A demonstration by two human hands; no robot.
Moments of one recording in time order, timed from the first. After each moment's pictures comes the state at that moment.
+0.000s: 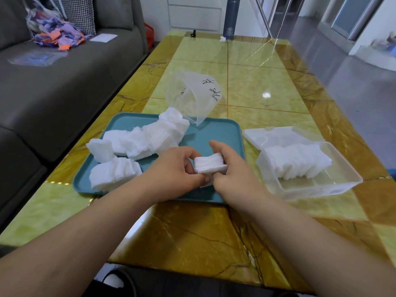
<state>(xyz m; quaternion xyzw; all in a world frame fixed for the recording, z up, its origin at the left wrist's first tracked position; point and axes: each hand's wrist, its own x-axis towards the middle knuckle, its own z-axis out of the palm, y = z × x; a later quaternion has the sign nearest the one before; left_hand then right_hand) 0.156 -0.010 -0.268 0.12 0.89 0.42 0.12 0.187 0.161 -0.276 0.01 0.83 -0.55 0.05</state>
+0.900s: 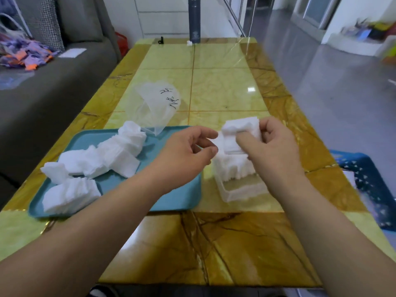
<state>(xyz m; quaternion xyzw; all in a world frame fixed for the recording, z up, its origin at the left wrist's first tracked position) 0.145 0.115 -0.231 0.18 0.81 0.55 0.06 0.200 0.291 -0.209 0.13 0.78 -0.58 -0.18</state>
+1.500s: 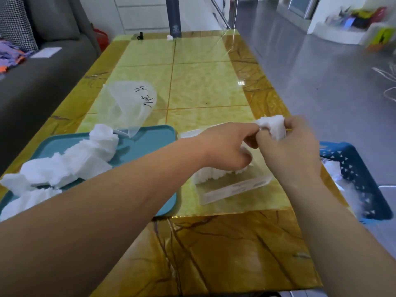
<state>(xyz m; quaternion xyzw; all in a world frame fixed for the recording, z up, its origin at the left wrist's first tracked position) 0.111 0.242 -0.222 0.43 0.86 0.26 0.13 0.199 0.371 -0.226 0.29 0.83 -0.43 -0.23</state>
